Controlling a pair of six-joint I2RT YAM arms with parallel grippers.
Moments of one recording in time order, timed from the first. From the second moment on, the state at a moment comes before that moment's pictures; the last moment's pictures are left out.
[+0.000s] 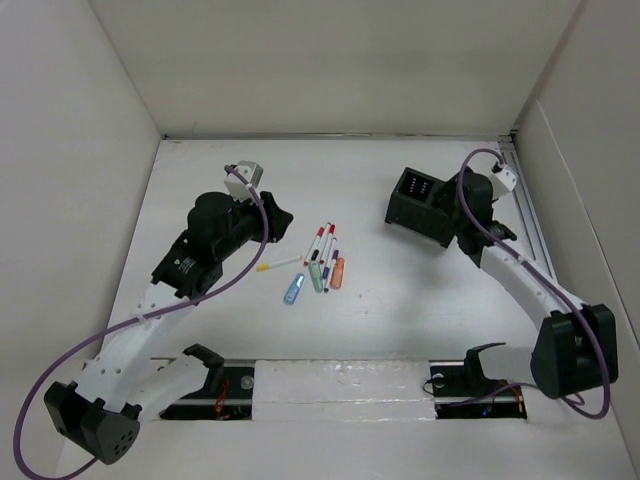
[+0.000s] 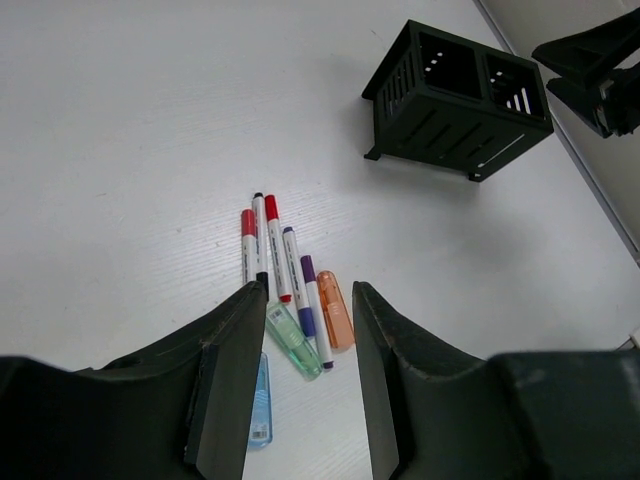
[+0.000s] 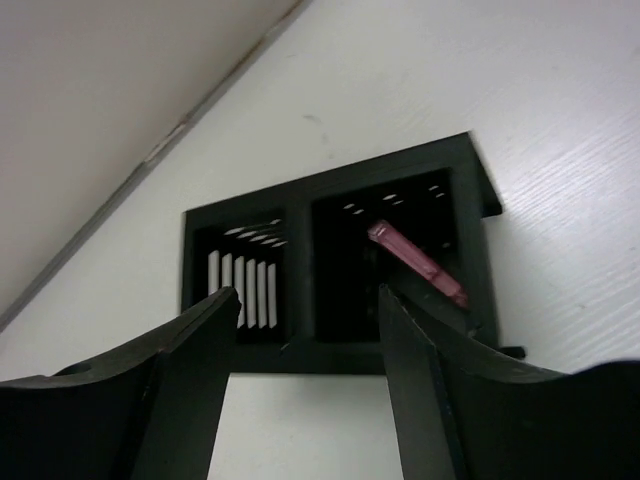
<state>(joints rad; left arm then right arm) -0.50 0.92 0.94 -0.31 0.11 -0.33 0.19 1.29 0.88 -0.02 0.45 0.80</state>
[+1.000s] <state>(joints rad) -0.50 0.95 0.94 -0.31 0.06 -0.33 0.86 1.72 0.93 -0.04 0.31 0.73</state>
